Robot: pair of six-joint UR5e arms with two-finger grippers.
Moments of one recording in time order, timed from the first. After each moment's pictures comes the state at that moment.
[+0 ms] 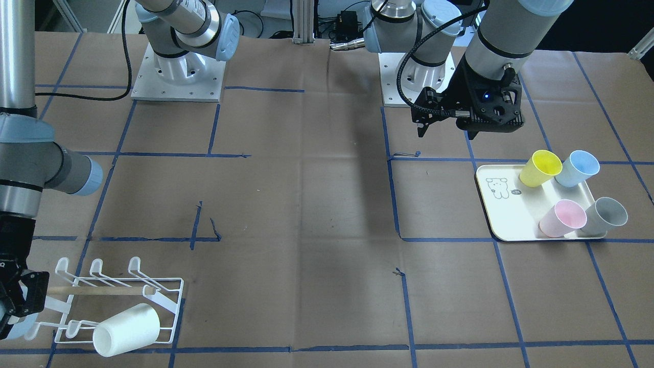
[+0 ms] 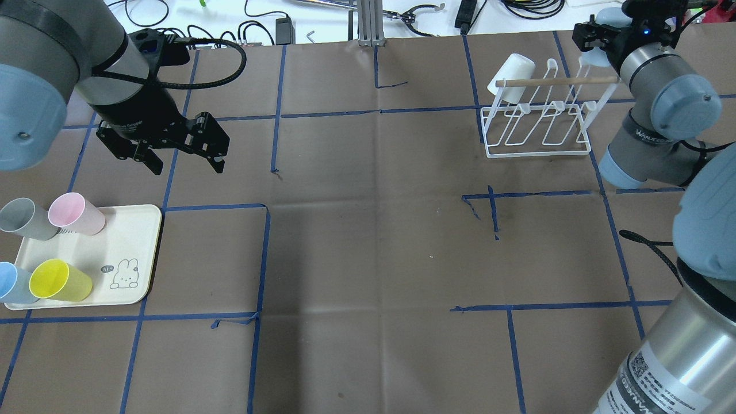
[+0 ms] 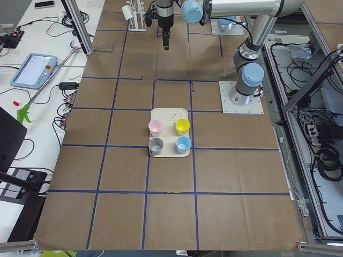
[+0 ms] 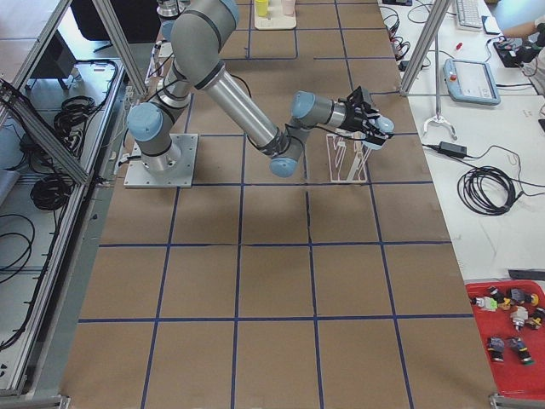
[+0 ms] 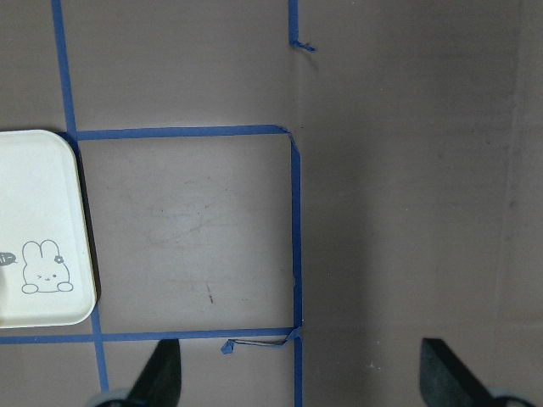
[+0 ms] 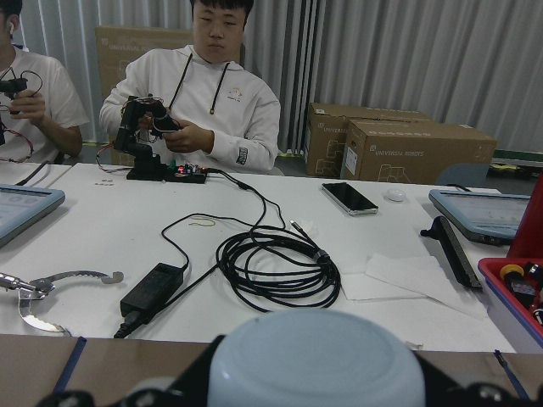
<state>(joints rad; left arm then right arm) -1.52 -1.54 -1.66 -1.57 1.56 0.08 1.22 -0.98 1.82 -3.67 -1.28 -0.18</state>
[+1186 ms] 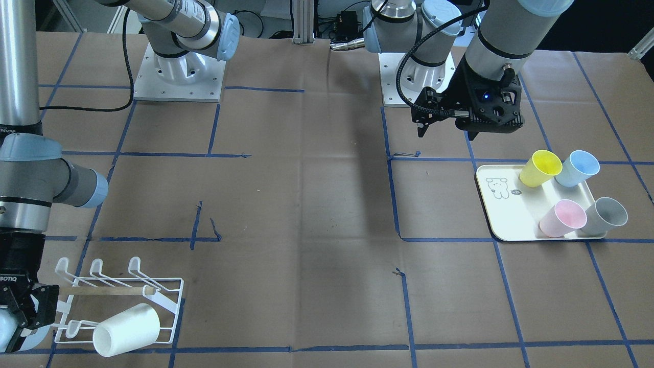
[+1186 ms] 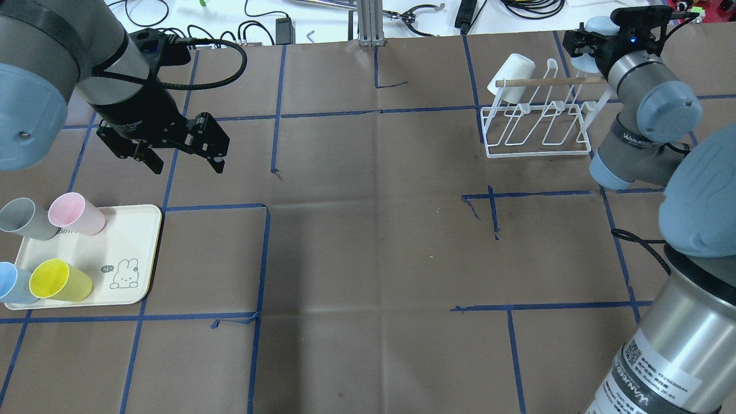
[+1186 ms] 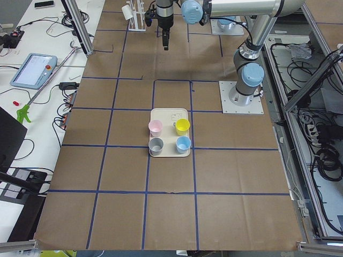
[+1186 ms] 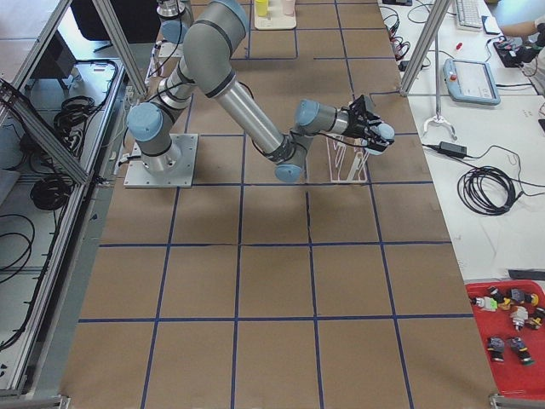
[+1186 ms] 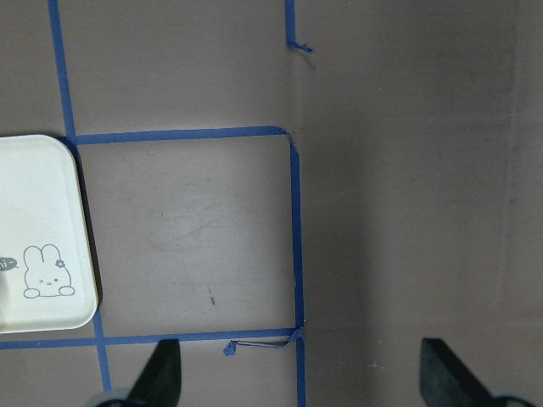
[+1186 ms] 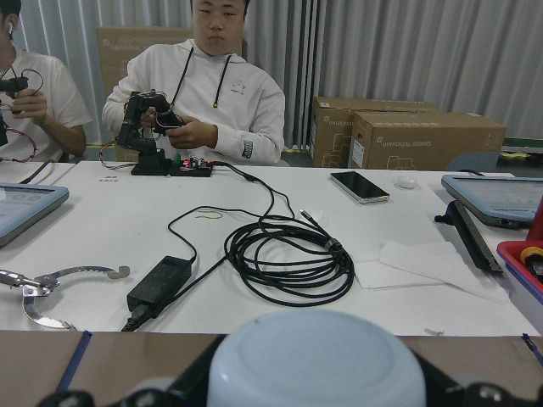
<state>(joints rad) -1.52 -1.54 -1.66 -1.56 1.56 0.09 1.23 -0.91 1.79 -3.70 -1.28 -0.14</state>
